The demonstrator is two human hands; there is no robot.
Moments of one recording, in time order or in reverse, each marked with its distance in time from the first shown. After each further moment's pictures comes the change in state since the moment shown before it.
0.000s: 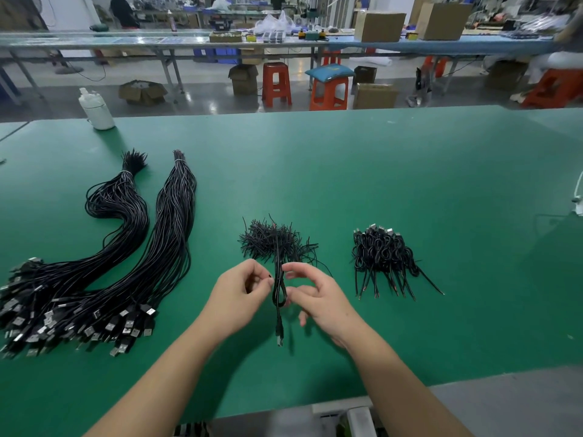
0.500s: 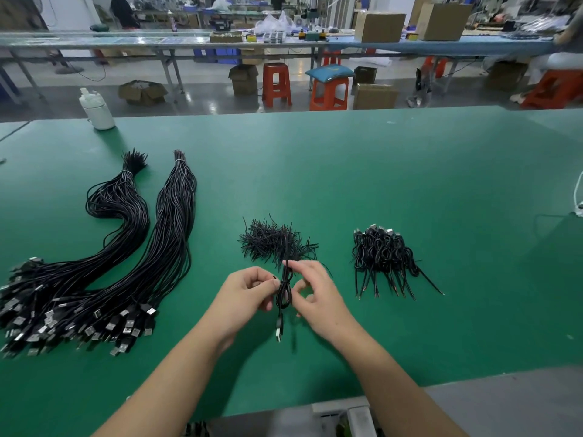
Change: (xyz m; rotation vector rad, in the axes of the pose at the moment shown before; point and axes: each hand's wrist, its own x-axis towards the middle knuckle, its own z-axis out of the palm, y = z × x) left_hand -0.004 0.007 0.008 -0.467 -0.110 -0.247; right_hand 0.003 0.007 0.004 -0.394 0.125 -0.197
